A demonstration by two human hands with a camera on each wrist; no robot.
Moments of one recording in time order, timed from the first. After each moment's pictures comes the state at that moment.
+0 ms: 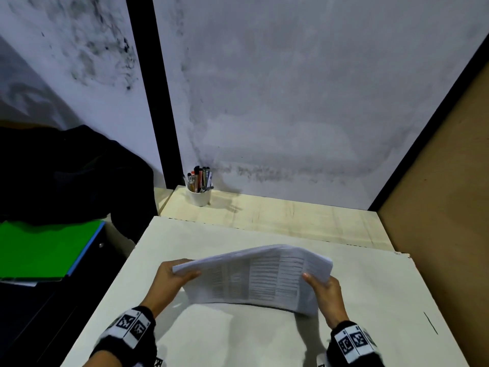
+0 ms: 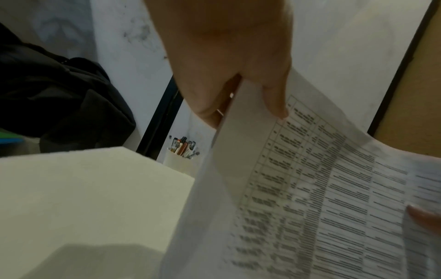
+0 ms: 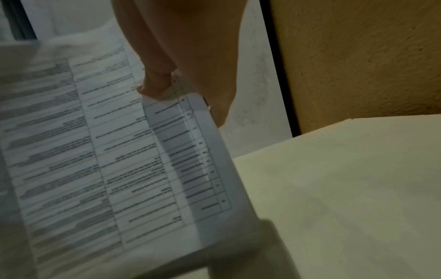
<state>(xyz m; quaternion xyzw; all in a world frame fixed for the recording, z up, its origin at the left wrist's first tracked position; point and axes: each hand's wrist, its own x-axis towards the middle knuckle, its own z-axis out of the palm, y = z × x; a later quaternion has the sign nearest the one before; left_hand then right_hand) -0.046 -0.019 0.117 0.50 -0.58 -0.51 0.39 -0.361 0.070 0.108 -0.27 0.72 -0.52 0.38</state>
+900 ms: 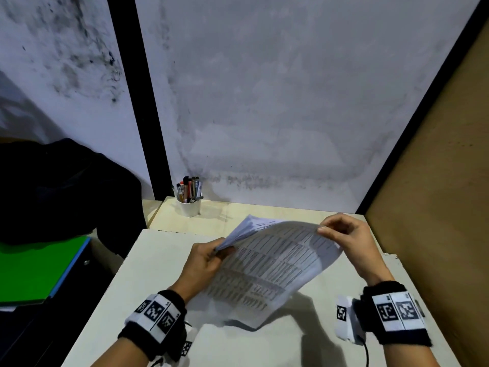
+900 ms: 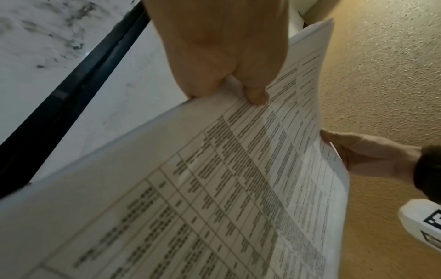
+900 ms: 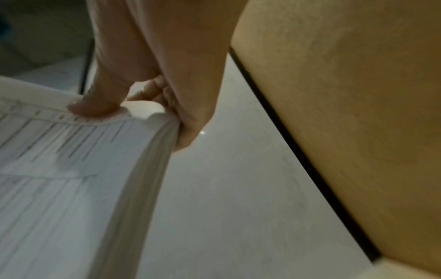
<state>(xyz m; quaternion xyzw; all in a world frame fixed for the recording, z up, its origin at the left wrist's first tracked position) -0.123 -0.028 0.181 0.35 -0.75 -0.40 0.40 -0.405 0.047 0.244 -0.49 0.59 -0.57 0.29</state>
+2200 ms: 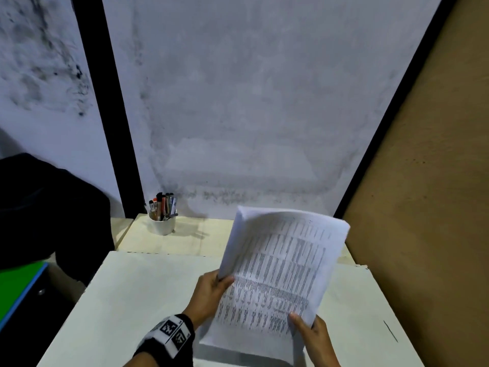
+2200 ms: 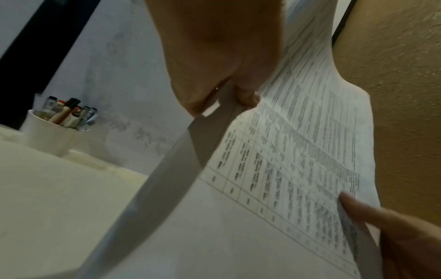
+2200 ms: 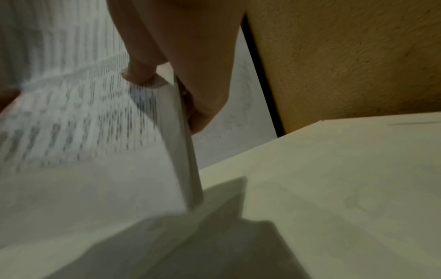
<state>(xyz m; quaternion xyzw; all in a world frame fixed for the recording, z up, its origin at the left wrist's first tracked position) -0.187 -0.030 0.138 0.40 -0.67 -0.53 0.32 -0.378 0.108 0.117 -0.24 0.65 -0.61 0.37</state>
